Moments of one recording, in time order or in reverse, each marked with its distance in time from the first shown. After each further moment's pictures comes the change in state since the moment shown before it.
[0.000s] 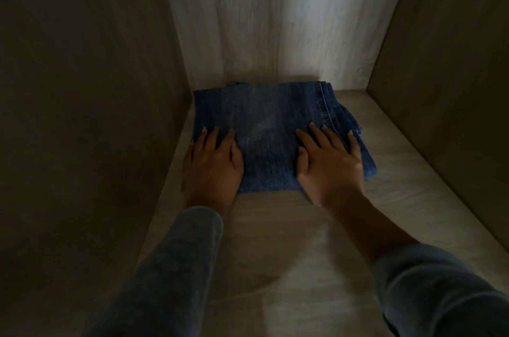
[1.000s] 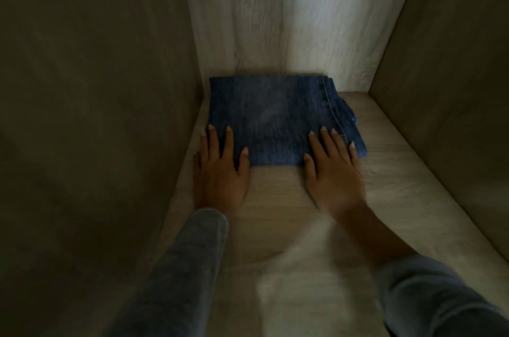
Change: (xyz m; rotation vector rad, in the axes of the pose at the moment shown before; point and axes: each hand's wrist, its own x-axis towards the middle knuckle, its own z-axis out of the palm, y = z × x) left_hand -0.027 -0.001 -0.019 -0.087 -0.233 -0.158; right_hand -0.027 0.003 0.003 0.105 -0.028 -0.014
